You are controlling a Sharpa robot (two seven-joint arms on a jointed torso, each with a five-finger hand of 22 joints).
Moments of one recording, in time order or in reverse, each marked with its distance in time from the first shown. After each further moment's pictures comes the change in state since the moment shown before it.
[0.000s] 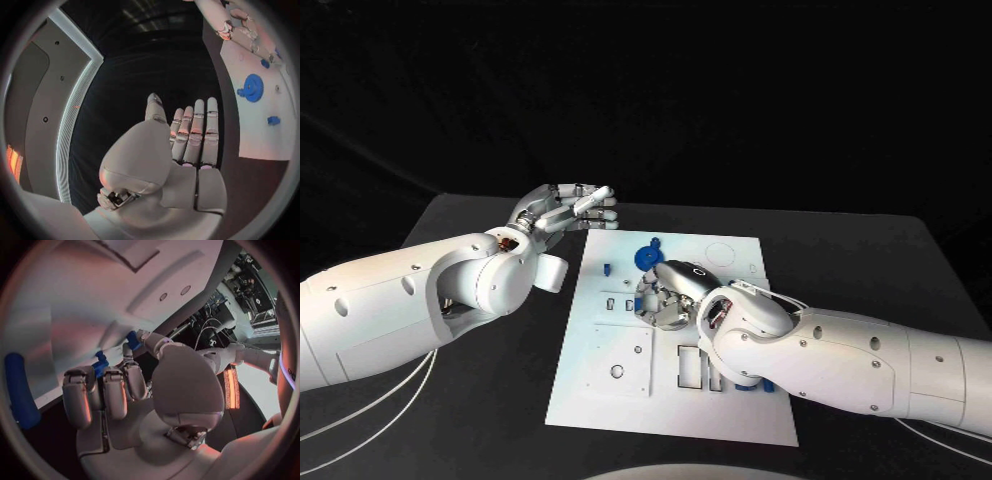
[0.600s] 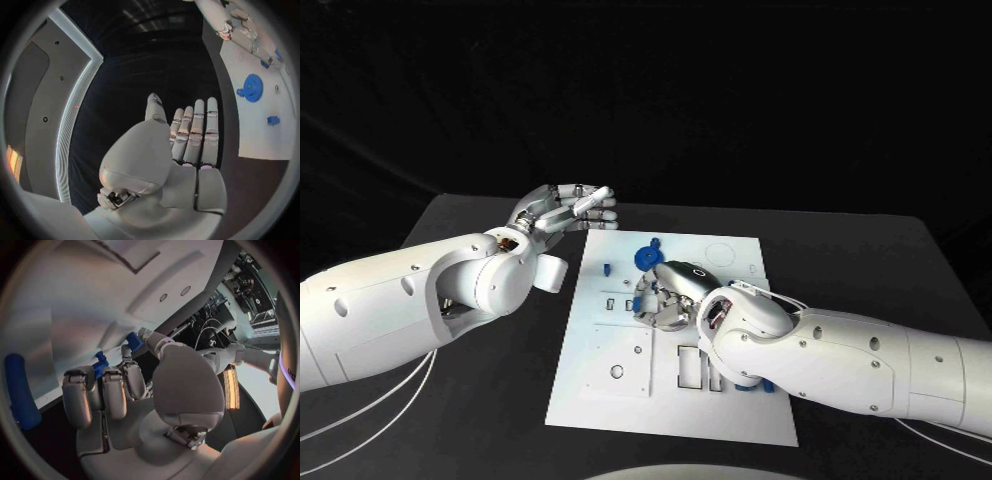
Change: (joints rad) left arm 0.000 0.000 0.000 -0.001 0.000 0.002 -0.003; left_hand 0.000 0.000 0.000 0.000 0.000 0.000 0.000 0.000 0.000 0.000 0.000 0.000 0.000 0.000 0.000 0.000 0.000 0.000 0.000 0.000 0.000 0.000; right arm 0.000 0.000 0.000 0.000 0.000 0.001 0.004; right_hand -0.027 -0.028 -0.047 0.011 -0.071 -0.052 0.016 -0.043 -0.018 -0.014 0.014 -0.008 0.000 -0.002 0.009 0.000 0.000 0.000 0.002 0.009 0.000 0.000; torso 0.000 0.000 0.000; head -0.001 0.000
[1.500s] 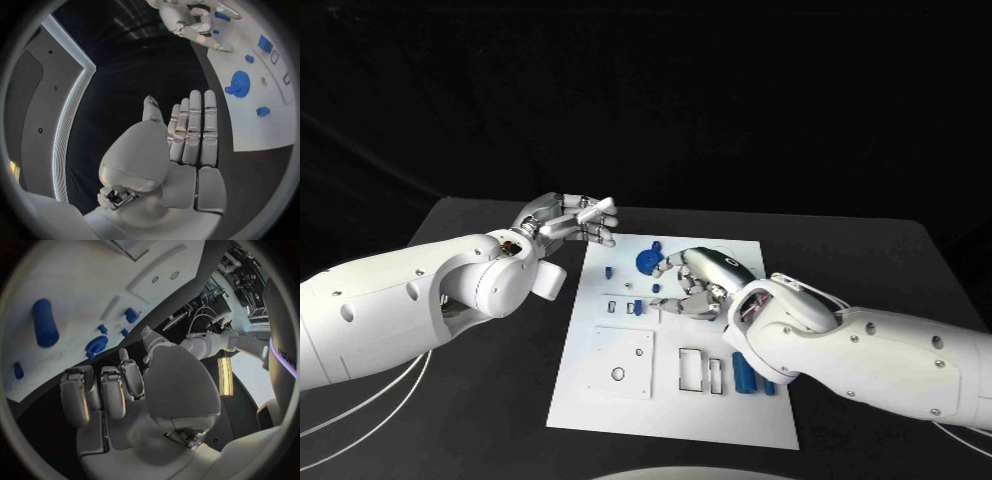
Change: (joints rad) left arm 0.000 0.000 -0.001 -0.020 -0.130 0.020 -0.114; left_hand -0.076 0.025 -0.025 0.011 -0.029 0.096 -0.034 0.078 0.072 0.229 -0.076 0.063 0.067 0.230 -0.085 0.152 0.156 0.000 0.161 -0.070 0.129 0.059; right arm 0.043 -0.150 0.007 0.121 0.079 -0.076 0.088; right_hand 0.129 0.048 -0.250 0.166 -0.042 -0.091 0.026 -0.031 -0.048 -0.029 0.025 -0.027 0.000 0.004 0.025 0.000 0.000 0.000 0.000 0.018 -0.036 0.000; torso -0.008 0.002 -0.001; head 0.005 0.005
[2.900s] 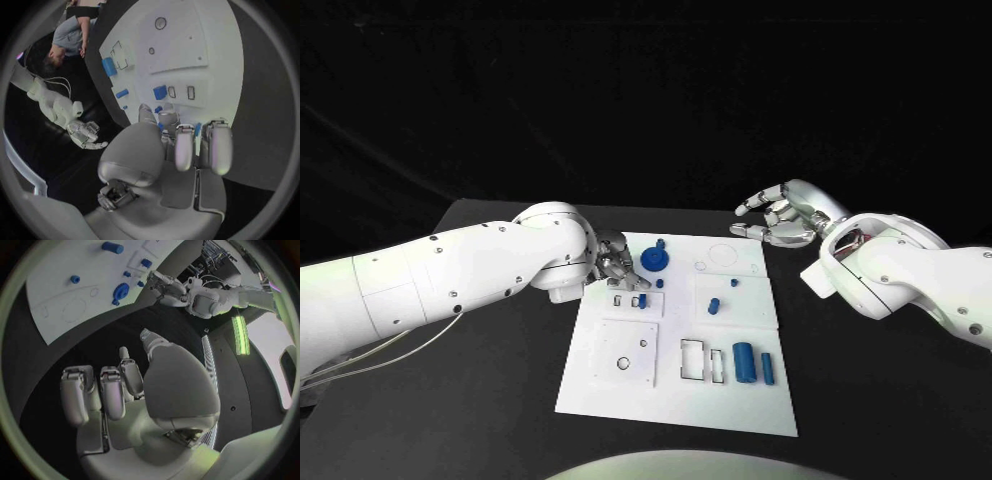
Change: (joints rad) left arm 0.061 0.235 -0.032 -0.104 -0.851 0.473 -0.820; left_hand -0.162 0.045 -0.003 0.006 0.042 -0.003 -0.091 0.116 0.432 0.125 -0.117 0.831 0.888 0.286 -0.121 1.126 0.809 -0.117 0.436 -0.123 0.974 1.121; right arm 0.158 -0.215 0.003 -0.039 0.452 0.051 0.127; right_hand 0.005 0.005 0.016 0.033 0.076 0.019 -0.011 0.023 0.008 -0.009 -0.002 -0.005 0.000 0.000 0.000 0.000 0.000 0.000 0.000 0.000 -0.010 0.000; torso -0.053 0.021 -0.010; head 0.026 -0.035
